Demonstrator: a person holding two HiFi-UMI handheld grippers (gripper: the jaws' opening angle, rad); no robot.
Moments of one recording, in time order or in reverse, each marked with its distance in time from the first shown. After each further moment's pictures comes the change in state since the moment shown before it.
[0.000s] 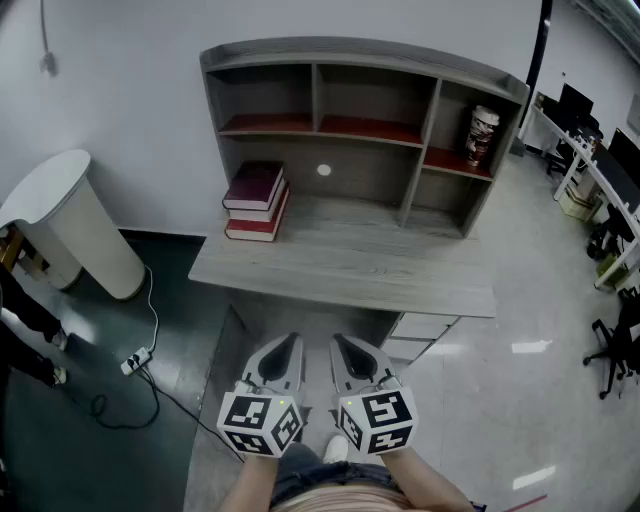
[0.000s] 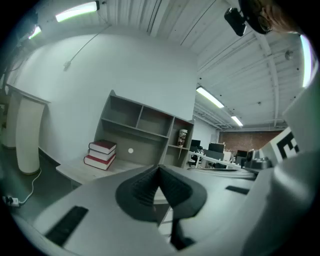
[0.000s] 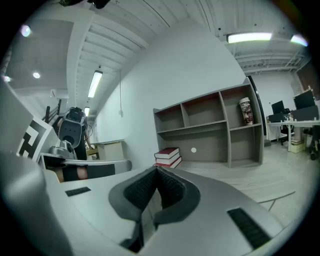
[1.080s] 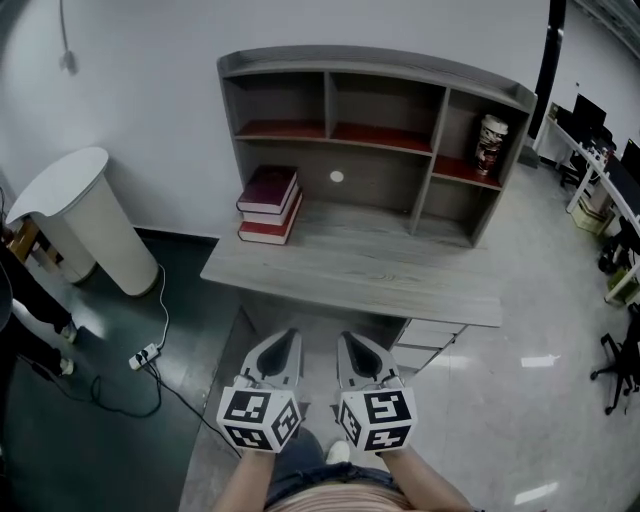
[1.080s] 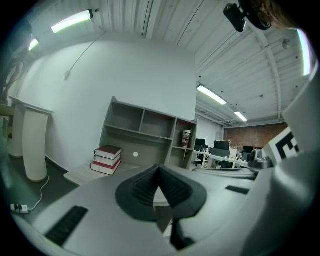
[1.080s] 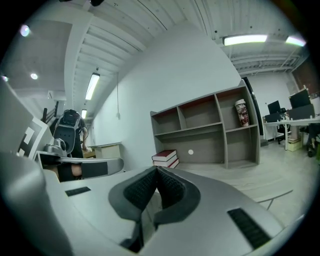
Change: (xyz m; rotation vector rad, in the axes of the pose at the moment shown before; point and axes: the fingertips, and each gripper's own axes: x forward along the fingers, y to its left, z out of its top) left arm -0.009 0.003 0.011 0.050 -0.015 0.068; right arm -0.005 -0.007 0.005 0.021 -0.024 -0.029
